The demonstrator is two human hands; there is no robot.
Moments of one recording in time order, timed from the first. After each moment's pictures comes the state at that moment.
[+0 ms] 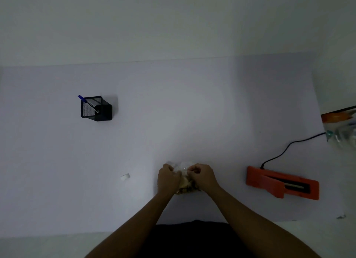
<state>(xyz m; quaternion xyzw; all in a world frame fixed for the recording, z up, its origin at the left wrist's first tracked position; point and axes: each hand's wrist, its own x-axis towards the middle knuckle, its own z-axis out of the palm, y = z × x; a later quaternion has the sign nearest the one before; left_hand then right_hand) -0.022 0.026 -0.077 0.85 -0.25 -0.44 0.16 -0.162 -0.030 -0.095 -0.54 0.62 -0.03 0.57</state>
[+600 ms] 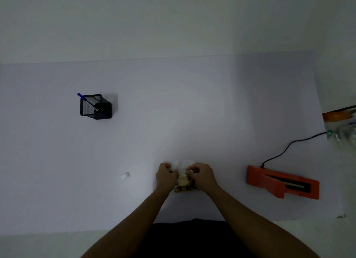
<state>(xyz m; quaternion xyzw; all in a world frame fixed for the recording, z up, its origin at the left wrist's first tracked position) -0.015 0.028 -0.090 0.83 -0.15 -0.49 0.21 -0.160 -0.028 -0.099 -0.54 0.61 -0.03 0.58</state>
